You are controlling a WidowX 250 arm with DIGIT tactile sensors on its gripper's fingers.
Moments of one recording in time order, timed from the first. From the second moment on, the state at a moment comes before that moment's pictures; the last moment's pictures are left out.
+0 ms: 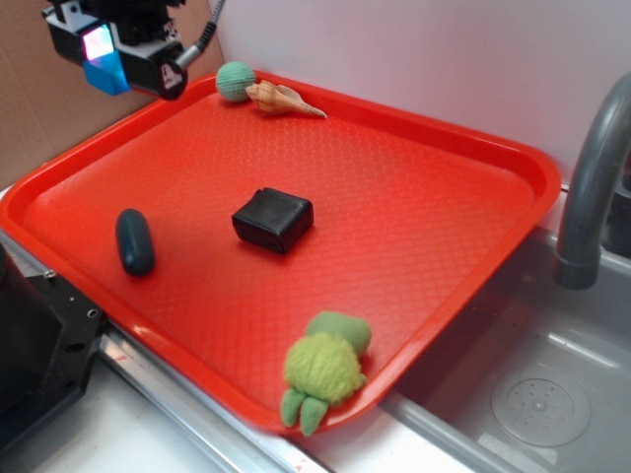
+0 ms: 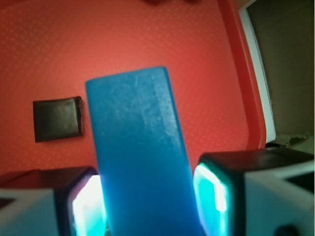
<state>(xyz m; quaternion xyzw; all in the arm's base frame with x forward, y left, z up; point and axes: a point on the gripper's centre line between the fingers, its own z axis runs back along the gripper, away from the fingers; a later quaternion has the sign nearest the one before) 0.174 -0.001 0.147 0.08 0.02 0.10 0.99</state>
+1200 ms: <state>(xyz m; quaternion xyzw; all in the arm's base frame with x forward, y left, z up) 0.188 -0.001 0.137 0.06 0.01 0.09 0.99</state>
